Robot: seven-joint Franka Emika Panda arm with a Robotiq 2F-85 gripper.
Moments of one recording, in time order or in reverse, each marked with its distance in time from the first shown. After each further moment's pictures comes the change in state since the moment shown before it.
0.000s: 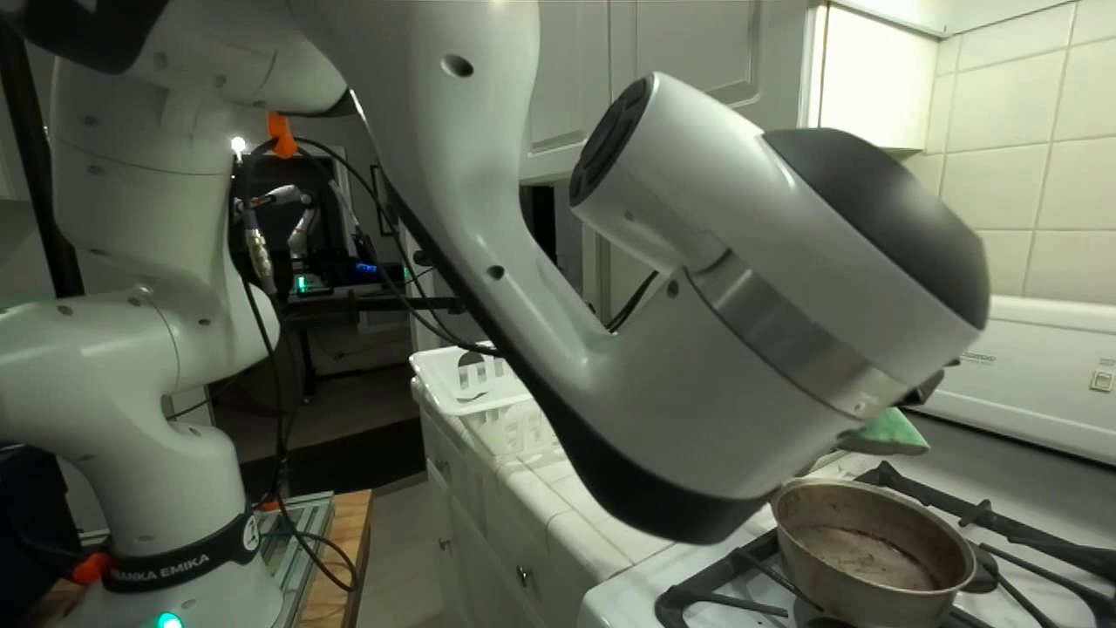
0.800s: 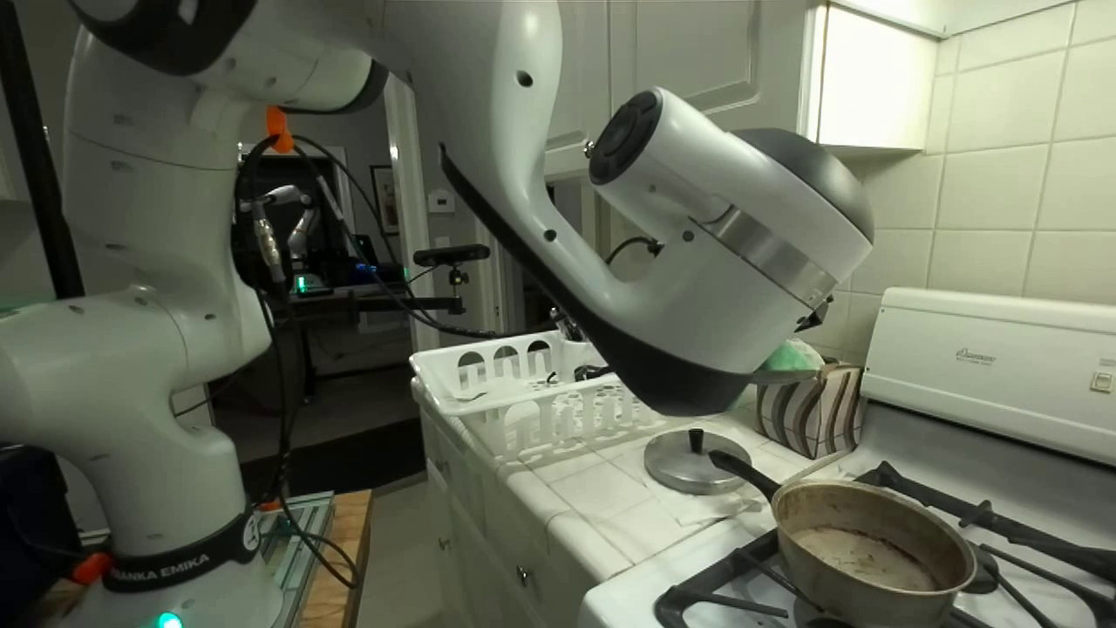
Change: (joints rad) arm 0.144 -0.042 0.062 -0.024 -0.032 0.023 -0.055
